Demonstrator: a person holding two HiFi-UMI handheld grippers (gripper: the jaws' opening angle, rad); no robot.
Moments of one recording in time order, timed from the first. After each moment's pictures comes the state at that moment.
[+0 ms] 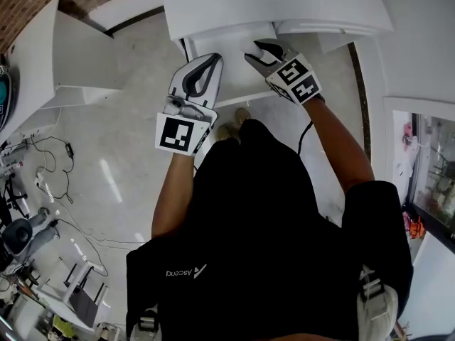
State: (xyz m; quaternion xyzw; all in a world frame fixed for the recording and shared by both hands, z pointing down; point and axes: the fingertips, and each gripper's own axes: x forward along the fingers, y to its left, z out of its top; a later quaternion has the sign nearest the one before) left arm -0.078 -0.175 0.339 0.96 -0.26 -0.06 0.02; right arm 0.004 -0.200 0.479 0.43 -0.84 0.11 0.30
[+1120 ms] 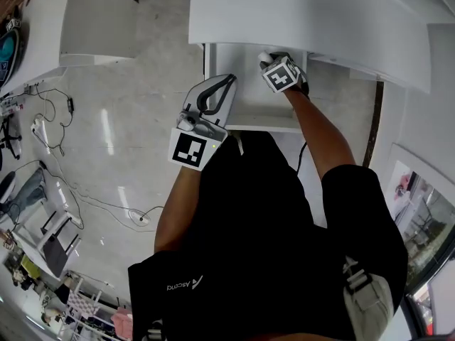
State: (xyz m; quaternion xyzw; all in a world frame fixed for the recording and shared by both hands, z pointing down) left arm -0.036 -0.249 0.432 0.94 -0.34 0.03 0.07; right arm 0.068 -0.310 0.733 0.37 -0.77 0.22 0.48
